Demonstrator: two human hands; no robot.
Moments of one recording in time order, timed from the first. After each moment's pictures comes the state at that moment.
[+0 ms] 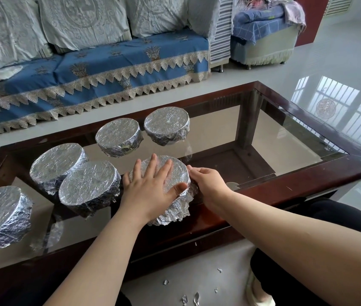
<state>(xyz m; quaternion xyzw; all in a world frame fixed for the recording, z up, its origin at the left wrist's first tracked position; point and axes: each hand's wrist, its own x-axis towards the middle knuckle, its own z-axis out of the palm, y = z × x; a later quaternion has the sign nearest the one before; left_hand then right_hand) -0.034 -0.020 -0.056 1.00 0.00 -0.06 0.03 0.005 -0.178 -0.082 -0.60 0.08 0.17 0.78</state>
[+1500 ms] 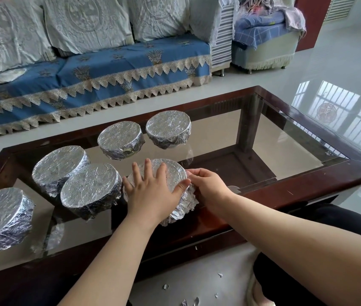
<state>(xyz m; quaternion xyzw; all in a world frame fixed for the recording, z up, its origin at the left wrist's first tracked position) -0.036 -0.042 -0.046 0.99 0.08 -0.04 0.04 0.009 -0.176 -0.084 -0.59 0.07 0.18 0.78</state>
